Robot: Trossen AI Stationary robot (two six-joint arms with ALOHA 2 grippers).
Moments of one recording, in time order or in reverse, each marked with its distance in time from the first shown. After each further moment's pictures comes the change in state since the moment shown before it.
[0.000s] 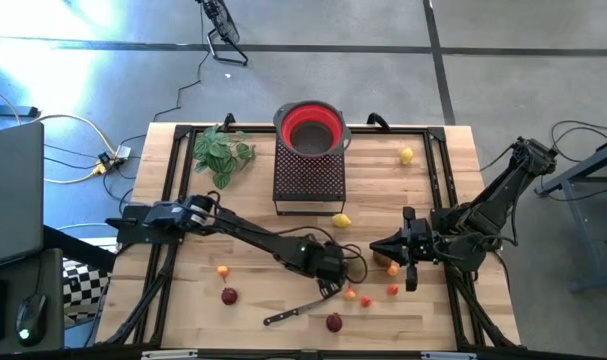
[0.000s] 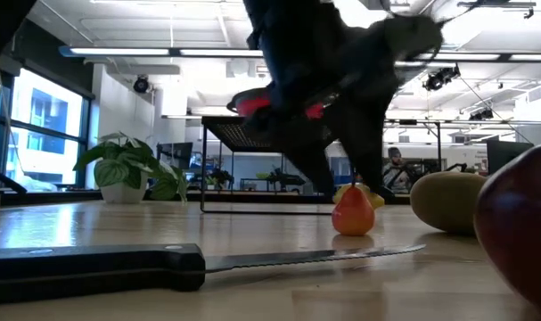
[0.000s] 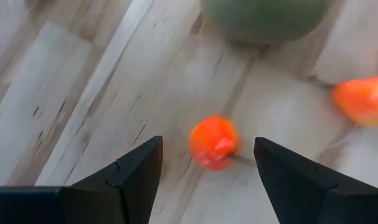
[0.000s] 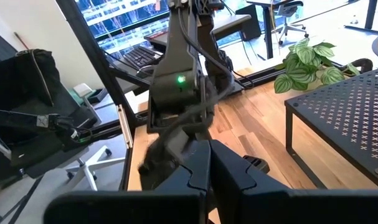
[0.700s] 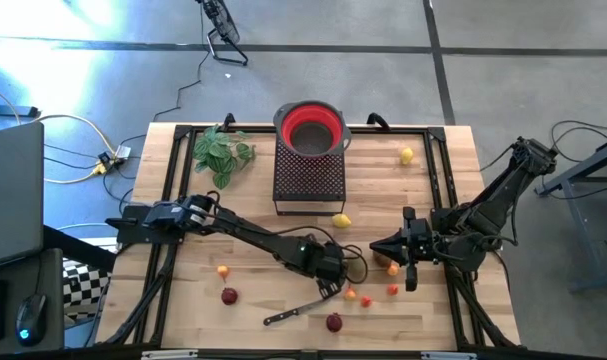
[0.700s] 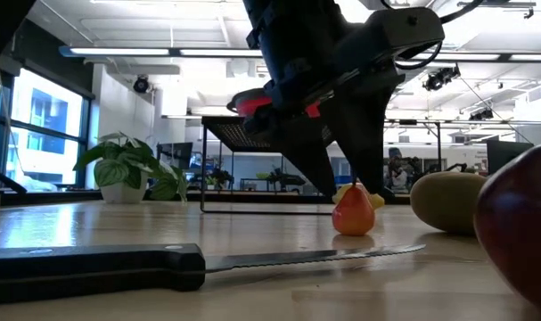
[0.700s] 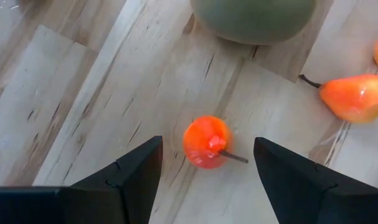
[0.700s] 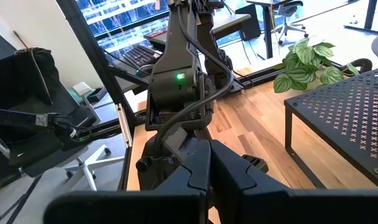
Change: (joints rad) left arm 0.000 -0.003 0.002 0.006 0.016 0.017; right arm 0.000 0.000 0.000 -0.005 0.000 -0.001
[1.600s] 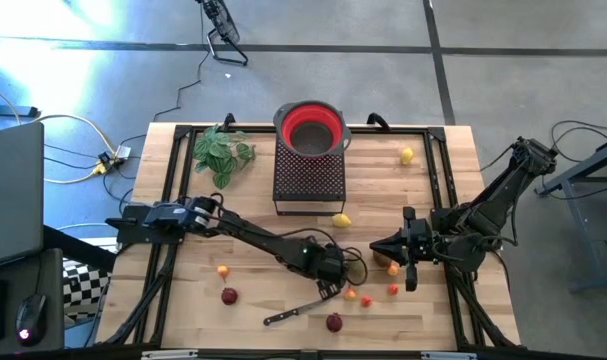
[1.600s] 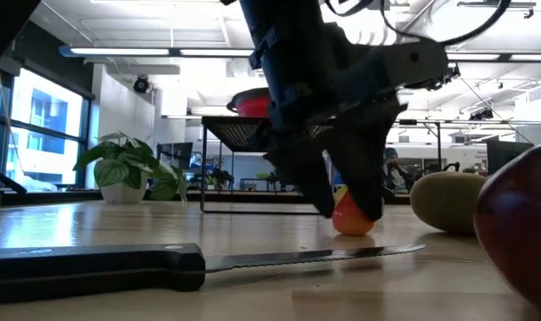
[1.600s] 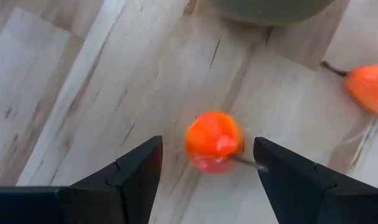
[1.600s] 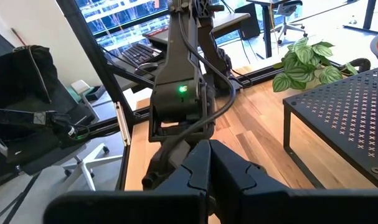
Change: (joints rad) left arm 0.000 0.037 -0.001 0.011 0.011 0.009; right arm 0.000 0.000 0.000 -0.010 0.000 0.000
